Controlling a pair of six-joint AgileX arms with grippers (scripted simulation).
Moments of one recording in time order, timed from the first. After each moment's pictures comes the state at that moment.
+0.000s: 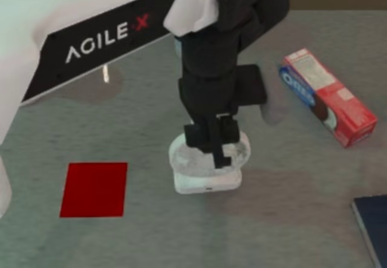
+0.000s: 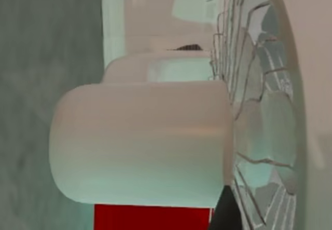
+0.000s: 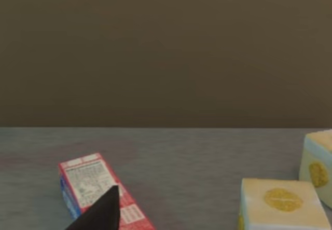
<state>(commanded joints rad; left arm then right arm) -0.80 2.06 1.90 -1.40 0.01 0.67 0.00 0.00 0.00 0.00 0.00 0.00</state>
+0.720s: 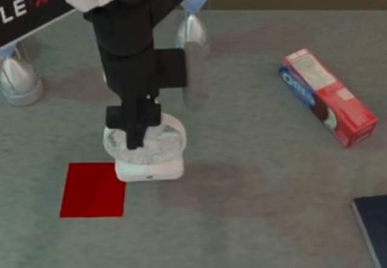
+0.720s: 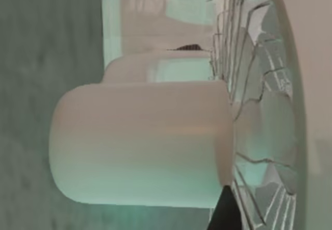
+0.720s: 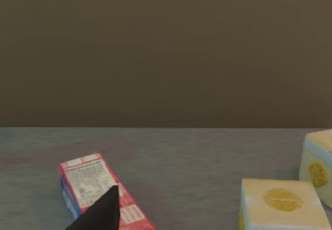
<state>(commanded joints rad) -0.60 1.89 1.71 -1.40 0.01 0.91 0.00 0.00 0.00 0.00 0.00 0.00</state>
